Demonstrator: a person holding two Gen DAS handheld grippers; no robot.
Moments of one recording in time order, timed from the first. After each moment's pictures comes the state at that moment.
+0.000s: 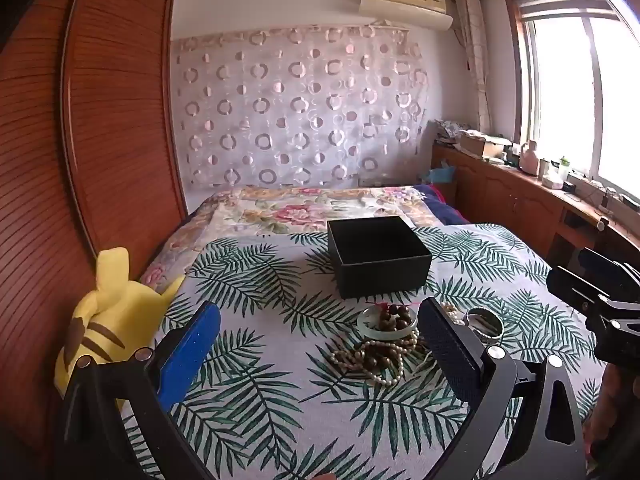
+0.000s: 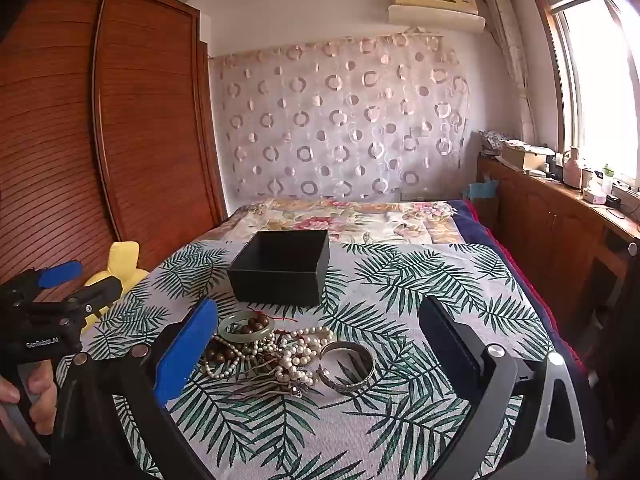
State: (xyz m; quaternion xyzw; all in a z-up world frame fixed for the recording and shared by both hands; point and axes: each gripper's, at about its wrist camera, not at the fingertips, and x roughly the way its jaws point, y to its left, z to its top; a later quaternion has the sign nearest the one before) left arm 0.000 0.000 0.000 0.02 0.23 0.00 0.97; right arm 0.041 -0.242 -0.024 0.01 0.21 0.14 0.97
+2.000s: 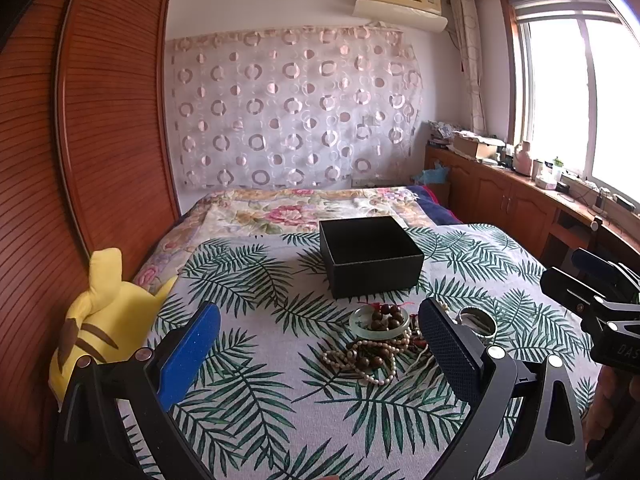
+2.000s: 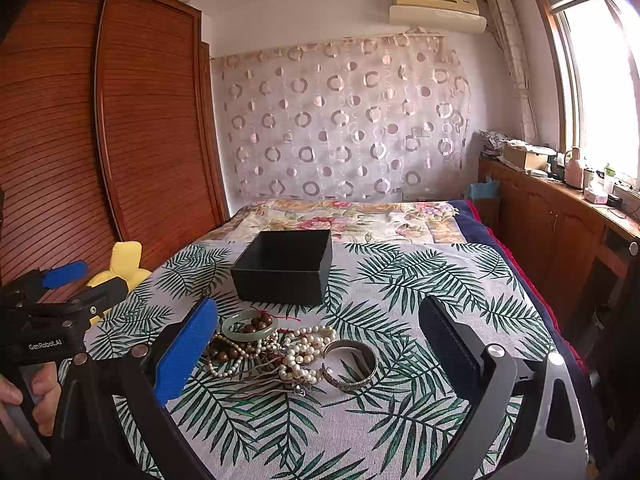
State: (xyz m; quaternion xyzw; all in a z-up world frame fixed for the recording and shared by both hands) left arm -0.004 -0.006 0.005 0.01 0.23 -0.01 0.97; right arm 0.039 -0.242 -0.022 0.02 0.21 0.14 0.97
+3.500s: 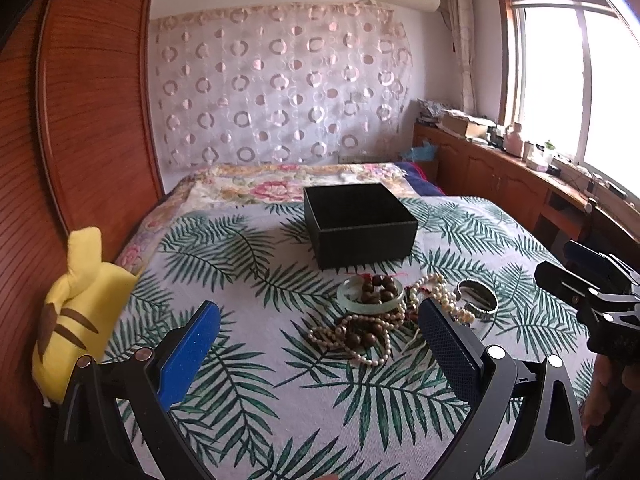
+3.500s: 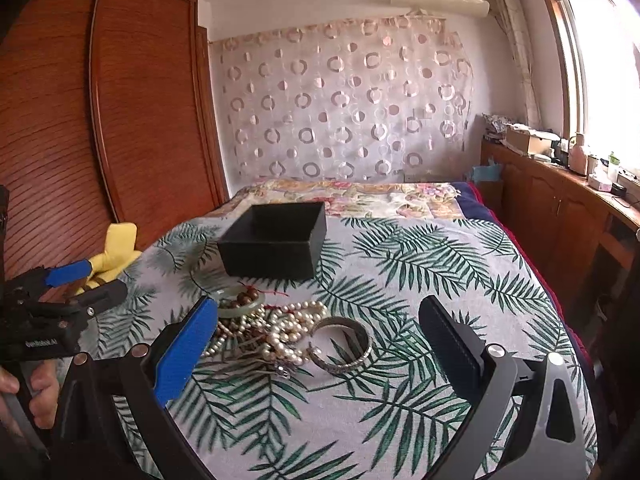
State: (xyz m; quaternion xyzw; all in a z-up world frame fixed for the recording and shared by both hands) left arm 0.018 -0.006 -0.027 0.01 0.28 -0.04 0.96; right arm 0.059 -0.250 -0.054 0.01 0.24 0.14 0.96
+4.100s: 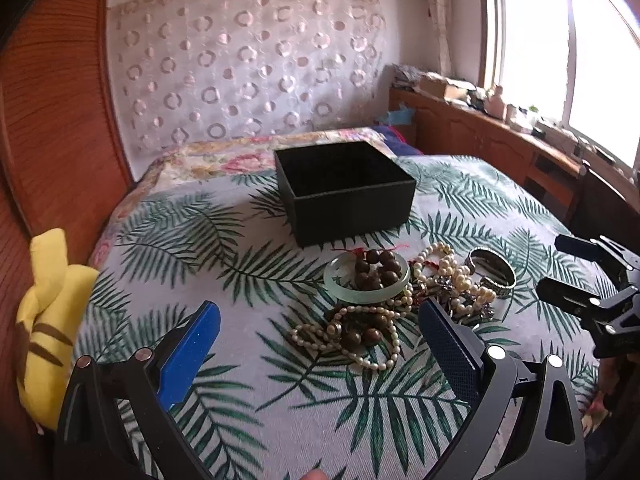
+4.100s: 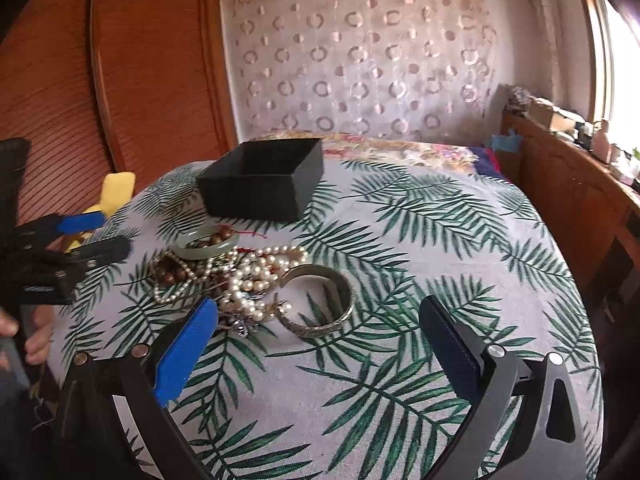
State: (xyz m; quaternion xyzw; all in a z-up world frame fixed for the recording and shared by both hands) left arm 0.070 -0.013 -0.065 0.04 0.34 -0.09 0.94; right arm 0.093 -0.265 -0.098 -0.02 0.32 0.18 0.93
